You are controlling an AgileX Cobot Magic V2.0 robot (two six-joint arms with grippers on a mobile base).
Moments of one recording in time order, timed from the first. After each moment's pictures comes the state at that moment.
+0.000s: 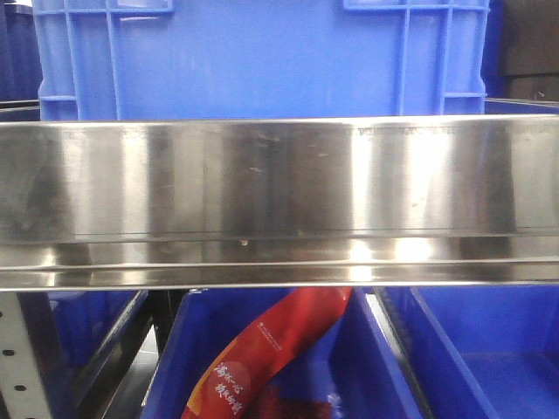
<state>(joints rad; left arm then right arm) -0.23 0.23 -0.53 -0.17 0.26 0.13 0.29 0.36 -0.43 0.13 0.10 -0.05</state>
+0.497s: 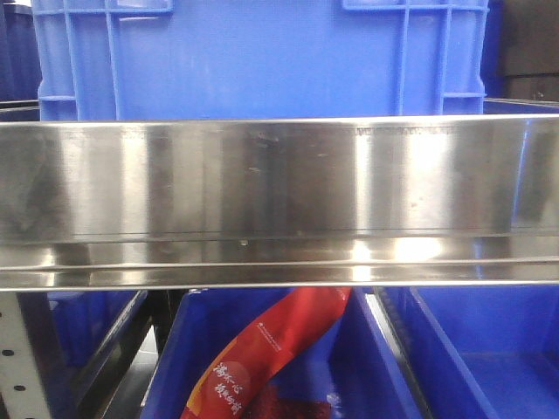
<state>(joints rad) -0.23 0.23 -0.53 -0.17 0.26 0.13 0.05 0.05 -0.08 0.12 0.09 -0.05</state>
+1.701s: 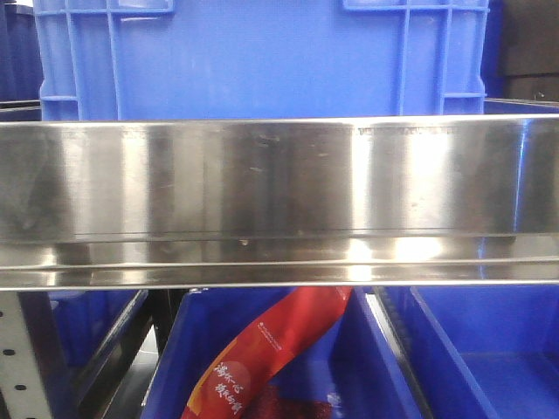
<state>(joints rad) -0.23 0.23 -0.53 -0.17 0.26 0.13 0.10 0.00 0.00 0.05 0.05 -0.05</state>
